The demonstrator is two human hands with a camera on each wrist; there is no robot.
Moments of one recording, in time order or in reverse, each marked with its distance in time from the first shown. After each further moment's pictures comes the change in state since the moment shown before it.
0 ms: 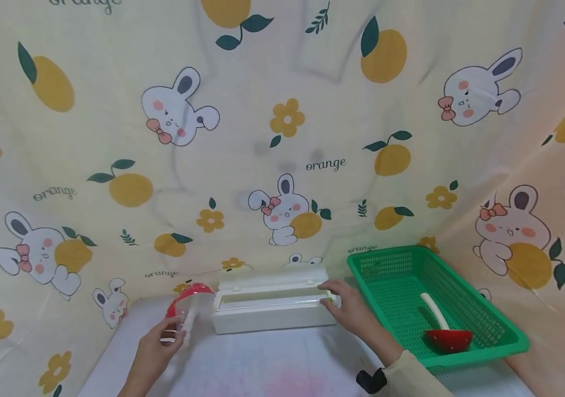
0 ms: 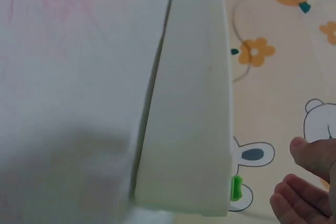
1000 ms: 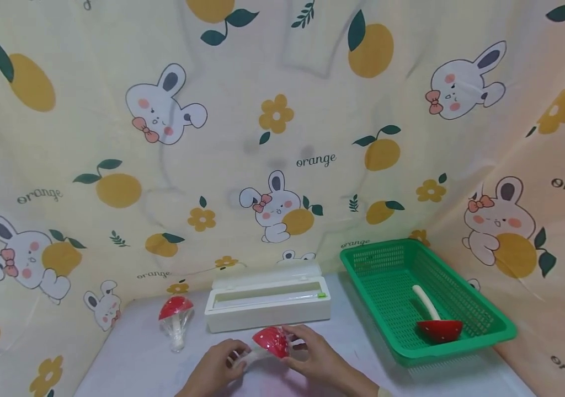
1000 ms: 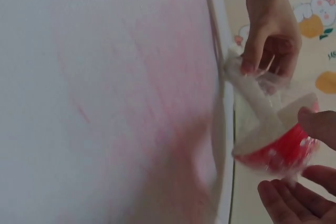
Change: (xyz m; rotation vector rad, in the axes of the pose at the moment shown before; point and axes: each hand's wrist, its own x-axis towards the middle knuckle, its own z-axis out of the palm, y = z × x) left_hand -0.037 0.061 0.097 0.038 -0.538 0.279; right_hand -0.067 -0.050 0.054 0.433 -0.361 0.090
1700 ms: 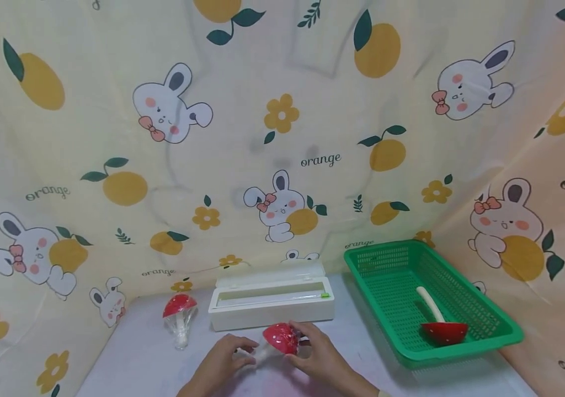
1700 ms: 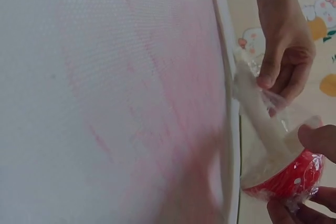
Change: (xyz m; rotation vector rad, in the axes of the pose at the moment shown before) left_hand 0.008 0.006 0.000 0.028 0.025 0.068; right_hand 0.003 0.000 0.007 -0.059 0.091 0.072
